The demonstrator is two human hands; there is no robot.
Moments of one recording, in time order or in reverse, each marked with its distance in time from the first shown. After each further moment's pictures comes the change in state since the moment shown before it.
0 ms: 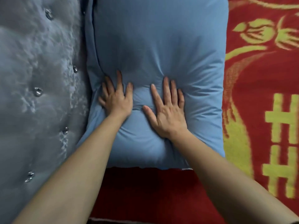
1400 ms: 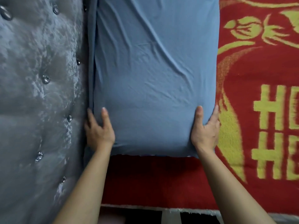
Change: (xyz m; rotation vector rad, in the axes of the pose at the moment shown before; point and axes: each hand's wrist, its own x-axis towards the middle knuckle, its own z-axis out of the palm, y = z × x) left_hand -0.119 -0.068 -0.038 -0.191 0.101 -0.420; right_hand -0.104 0.058 -0.042 0.477 0.124 0.956
